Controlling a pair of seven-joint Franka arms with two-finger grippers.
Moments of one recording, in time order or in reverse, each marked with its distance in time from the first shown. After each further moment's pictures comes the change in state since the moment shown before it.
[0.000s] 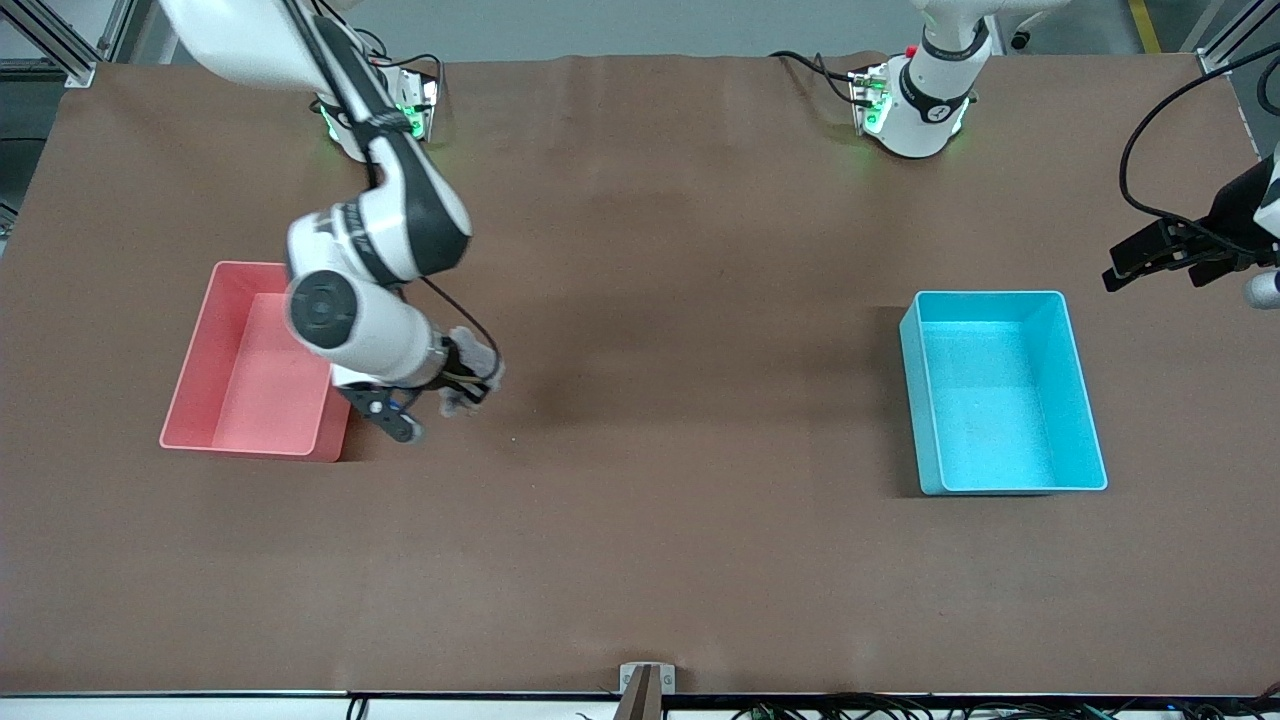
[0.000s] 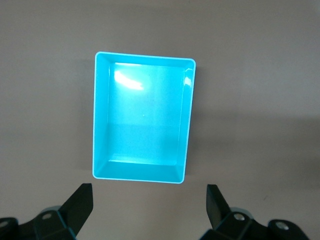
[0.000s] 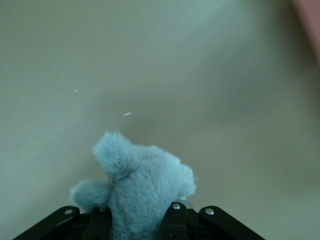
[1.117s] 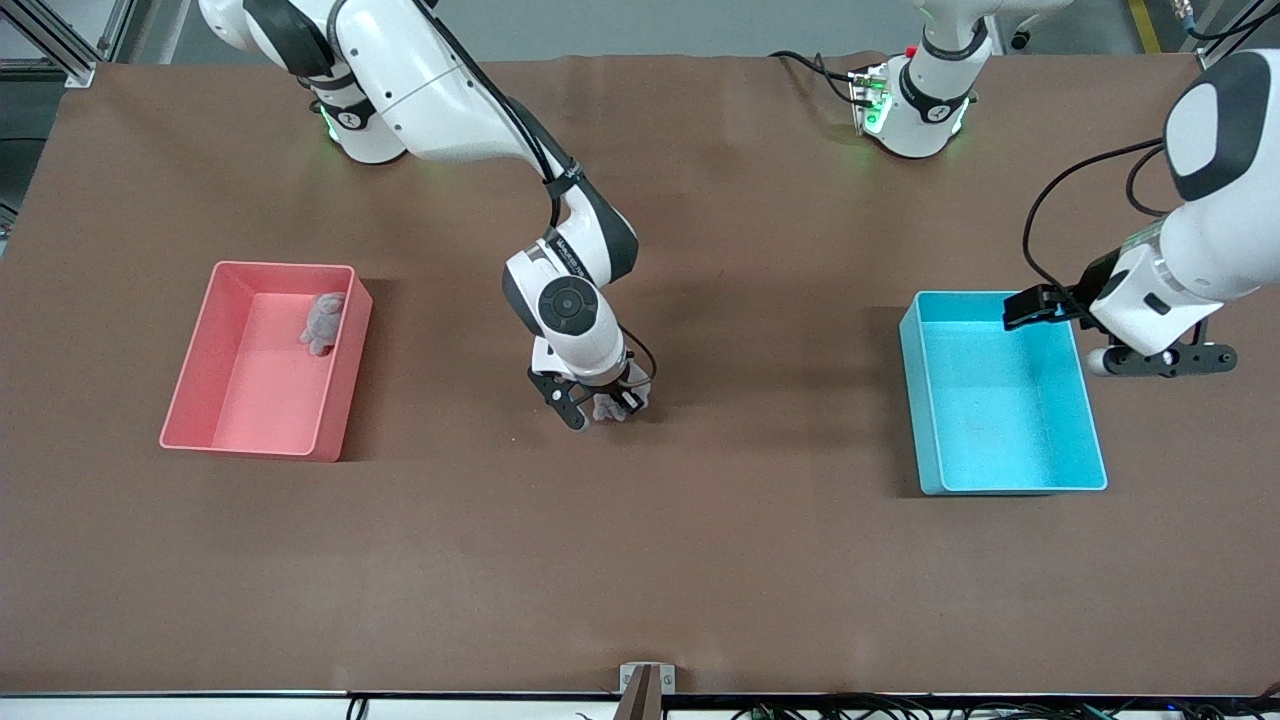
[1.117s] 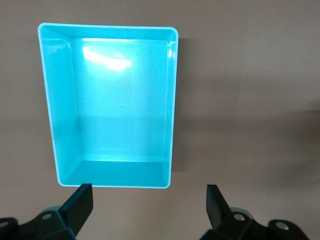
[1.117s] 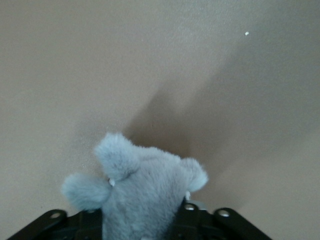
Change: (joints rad) left arm -0.045 0.117 -0.053 -0.105 0.000 0.106 -0.057; right arm 0.255 0.340 -0.015 0.177 -0.002 0.302 0.421
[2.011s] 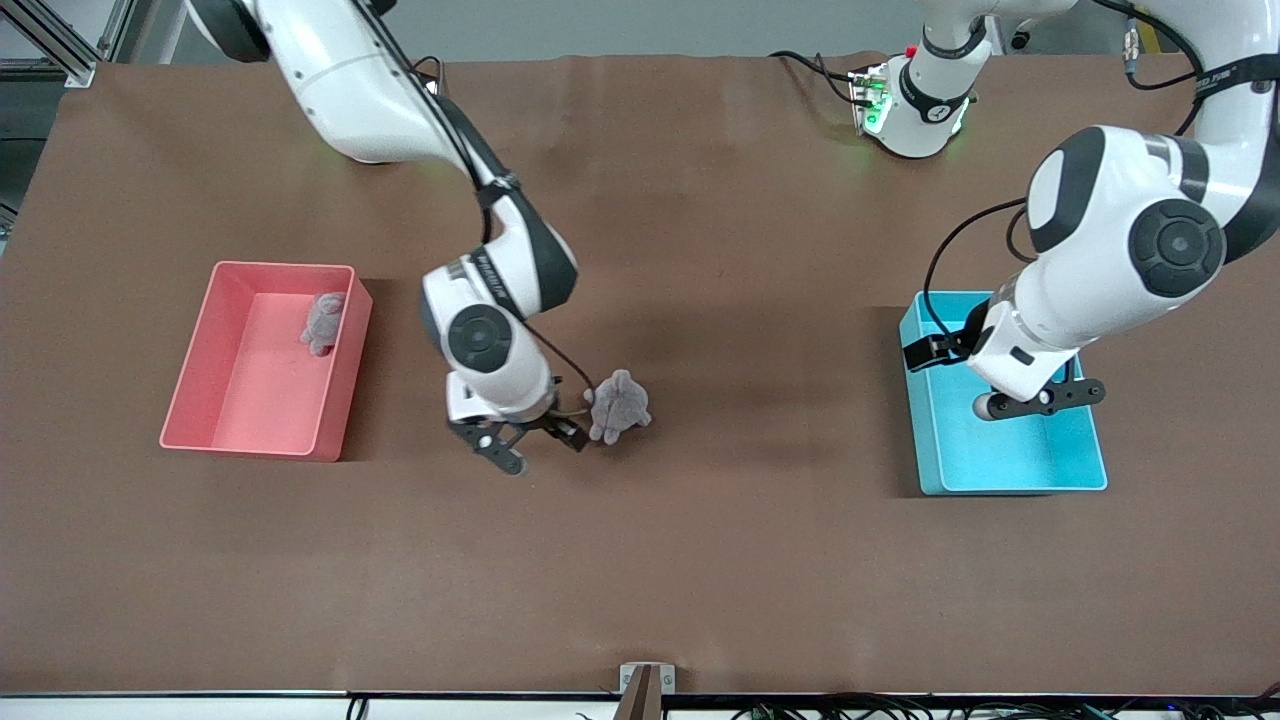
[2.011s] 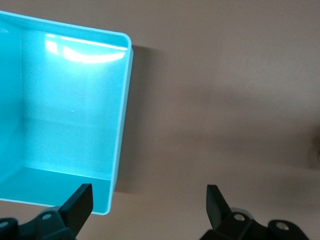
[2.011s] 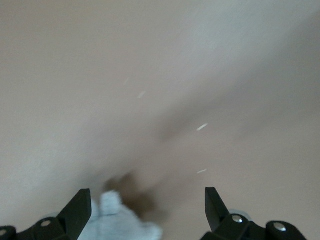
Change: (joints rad) left arm -0.130 0.119 -0.033 0.000 0.000 0.163 -0.306; right arm -0.194 -0.150 -0.027 0.046 -0.061 -0.265 -0.440
